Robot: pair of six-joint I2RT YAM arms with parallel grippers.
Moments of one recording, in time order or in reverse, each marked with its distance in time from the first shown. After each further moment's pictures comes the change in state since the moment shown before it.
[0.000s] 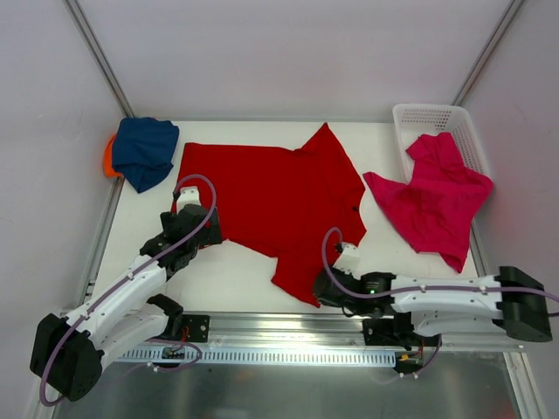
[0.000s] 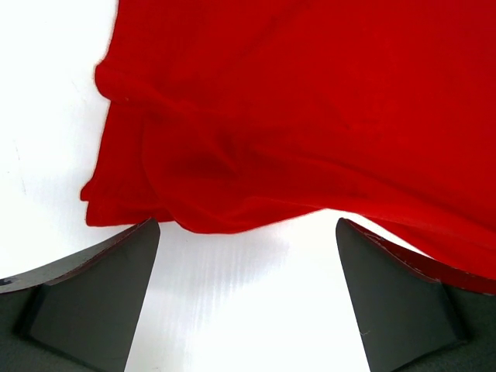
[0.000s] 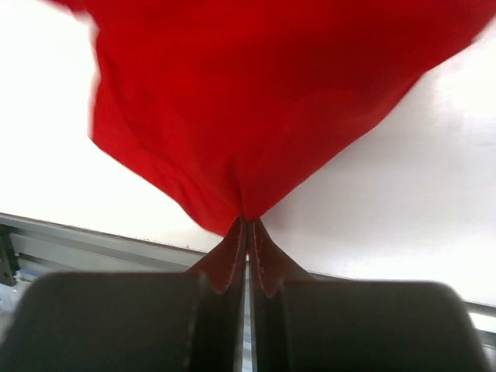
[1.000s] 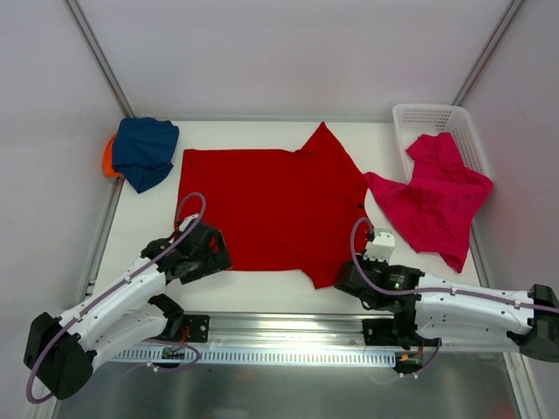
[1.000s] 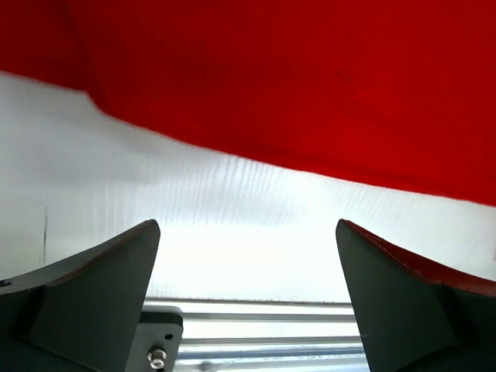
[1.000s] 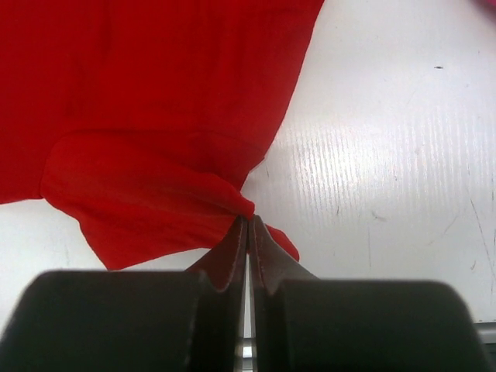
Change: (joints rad) left arm -0.100 -0.015 0.024 -0.370 0.343 -0.433; right arm -0.114 -0.258 0.041 -0.465 0.348 -0.146
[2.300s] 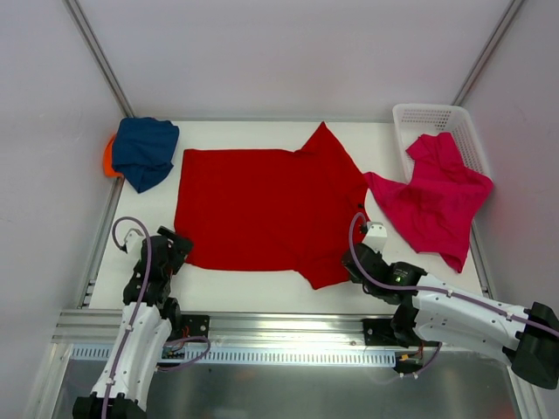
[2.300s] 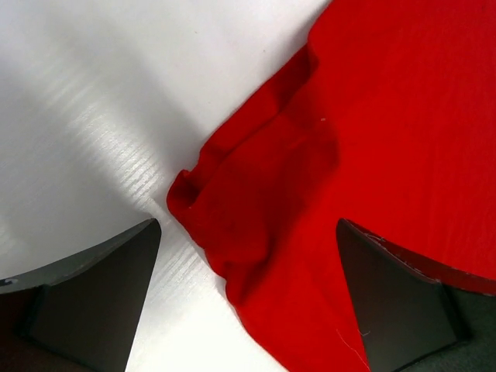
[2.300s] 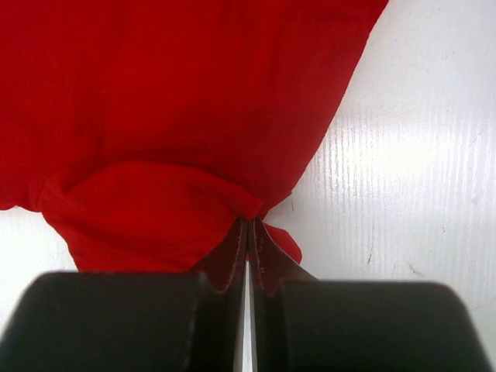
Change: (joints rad) left arm 0.568 -0.469 -0.381 0.319 -0.107 -0.108; right arm -0.268 -0.022 -0.131 0.380 -0.234 -0.384
